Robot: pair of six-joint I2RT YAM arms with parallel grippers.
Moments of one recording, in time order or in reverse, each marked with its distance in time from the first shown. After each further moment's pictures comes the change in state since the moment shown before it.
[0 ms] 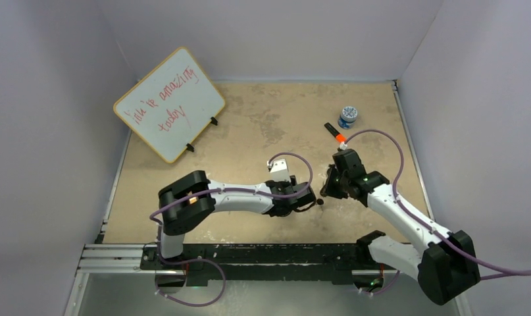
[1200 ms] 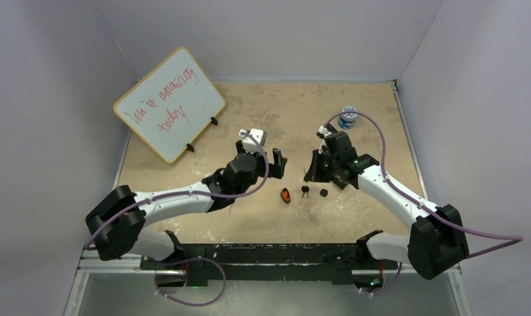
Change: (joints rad) left arm 0.259 -0.516 -0.551 1.006 0.244 0.986; right arm 0.012 0.178 0.179 0.107 -0.232 -0.199
